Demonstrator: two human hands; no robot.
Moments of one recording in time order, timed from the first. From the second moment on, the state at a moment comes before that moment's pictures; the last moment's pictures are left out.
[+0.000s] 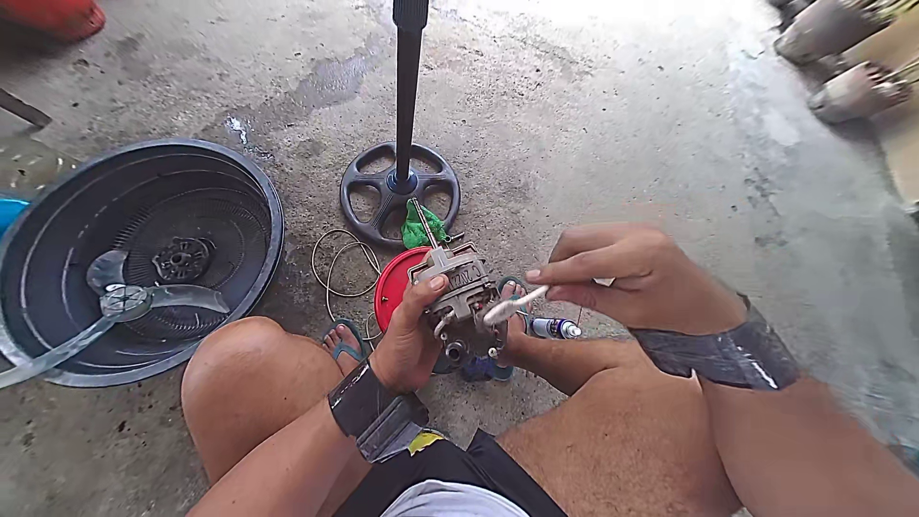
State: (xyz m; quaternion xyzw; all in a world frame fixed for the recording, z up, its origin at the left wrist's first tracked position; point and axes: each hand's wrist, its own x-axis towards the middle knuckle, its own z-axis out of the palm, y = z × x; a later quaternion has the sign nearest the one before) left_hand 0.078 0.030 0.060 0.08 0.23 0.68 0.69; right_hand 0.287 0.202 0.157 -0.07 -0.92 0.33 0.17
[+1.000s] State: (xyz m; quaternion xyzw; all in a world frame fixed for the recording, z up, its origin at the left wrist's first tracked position) left_hand 0.088 0.040 0.059 0.01 0.40 0.70 0.59; right_hand 0.288 0.177 0.159 -0.16 -0.96 0.19 0.11
